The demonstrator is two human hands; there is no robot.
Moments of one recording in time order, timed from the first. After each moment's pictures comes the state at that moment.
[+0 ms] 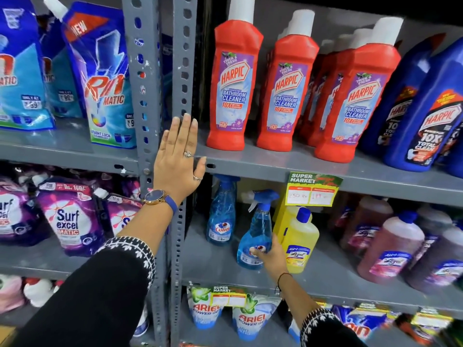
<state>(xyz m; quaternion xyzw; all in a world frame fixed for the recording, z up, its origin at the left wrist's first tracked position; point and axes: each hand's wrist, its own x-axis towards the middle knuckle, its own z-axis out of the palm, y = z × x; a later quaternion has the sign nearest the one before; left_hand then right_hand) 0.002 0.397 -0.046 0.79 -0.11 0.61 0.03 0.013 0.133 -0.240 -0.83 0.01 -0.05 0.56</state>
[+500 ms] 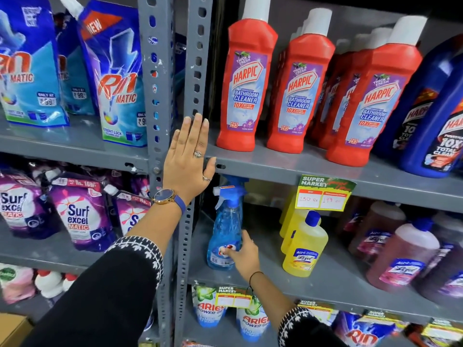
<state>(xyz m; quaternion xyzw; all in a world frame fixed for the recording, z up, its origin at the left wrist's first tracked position) 0.000 0.397 -0.045 0.79 -0.11 0.61 0.04 -0.001 0.216 -0.233 -0.84 -0.06 -0.01 0.54</state>
